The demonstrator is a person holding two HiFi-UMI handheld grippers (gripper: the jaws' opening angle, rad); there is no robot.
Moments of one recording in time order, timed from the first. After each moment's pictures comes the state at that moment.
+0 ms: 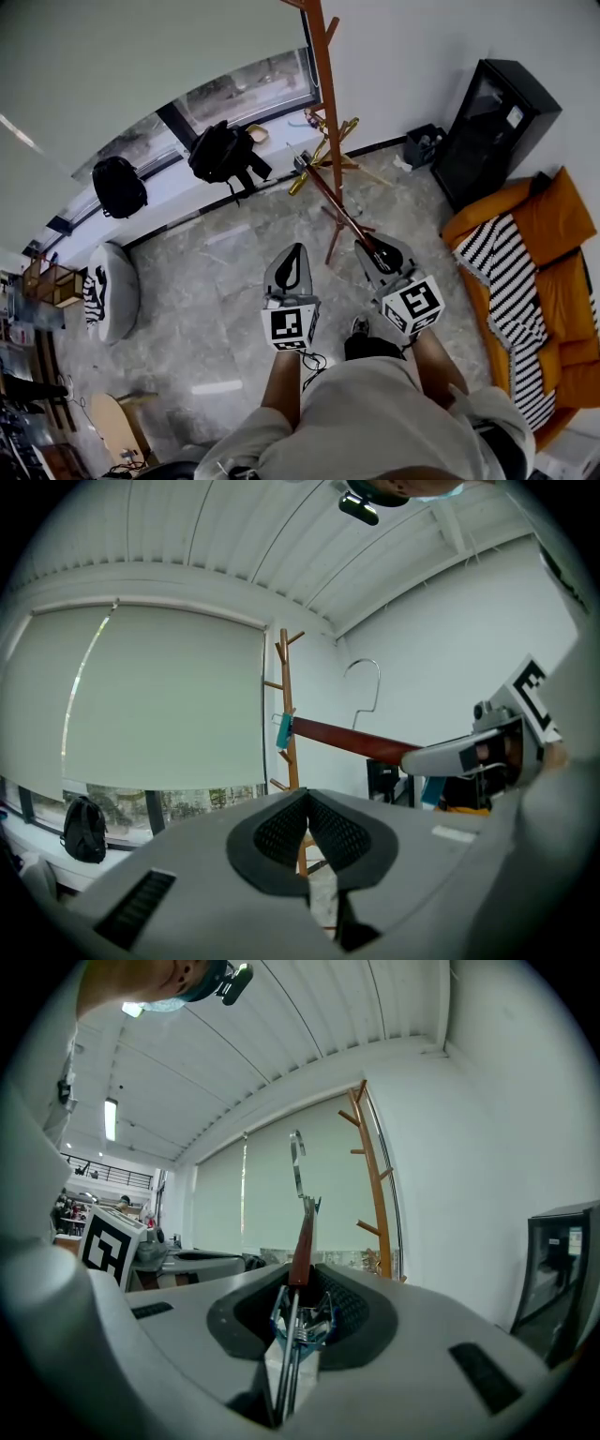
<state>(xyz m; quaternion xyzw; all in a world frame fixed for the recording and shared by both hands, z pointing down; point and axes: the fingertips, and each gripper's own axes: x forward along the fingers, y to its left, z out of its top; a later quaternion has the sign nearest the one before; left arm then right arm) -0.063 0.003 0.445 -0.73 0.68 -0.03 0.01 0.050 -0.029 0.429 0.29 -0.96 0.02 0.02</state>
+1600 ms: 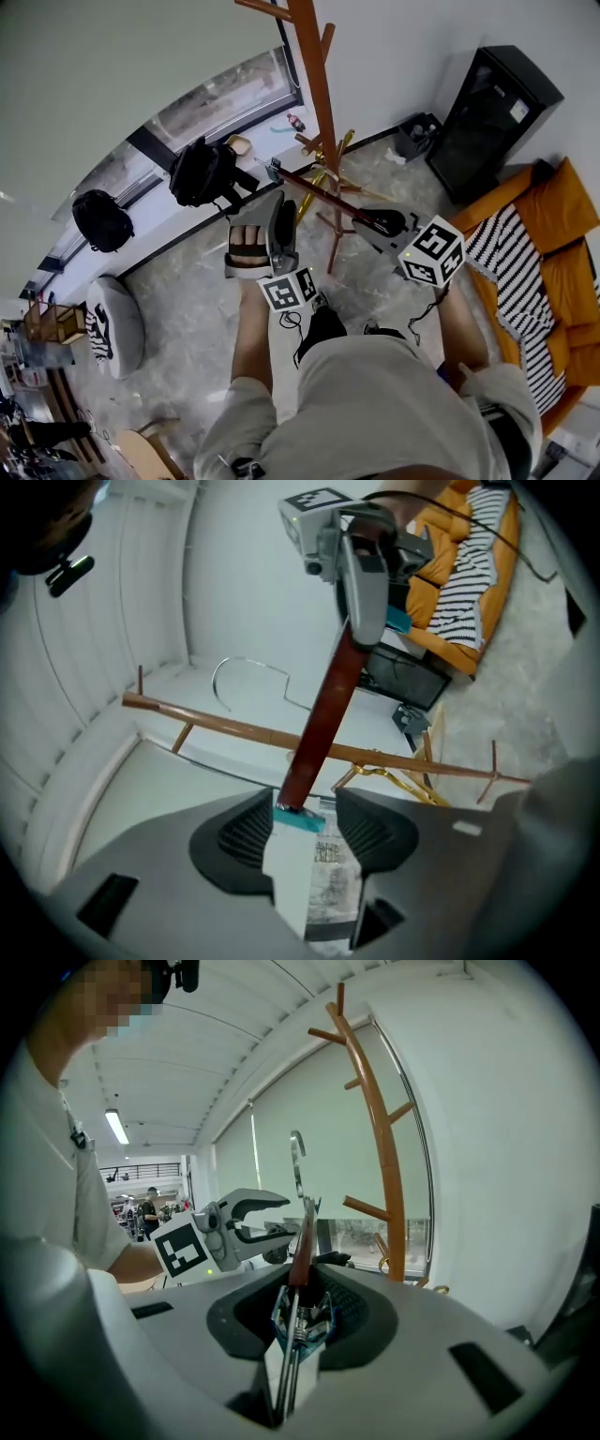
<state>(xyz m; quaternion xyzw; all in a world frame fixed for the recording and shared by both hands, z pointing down) -0.130 -0.226 0.428 -0.59 0.52 -0.45 0.42 -0.019 -0.203 0.435 0.17 -0.97 0.08 0.14</state>
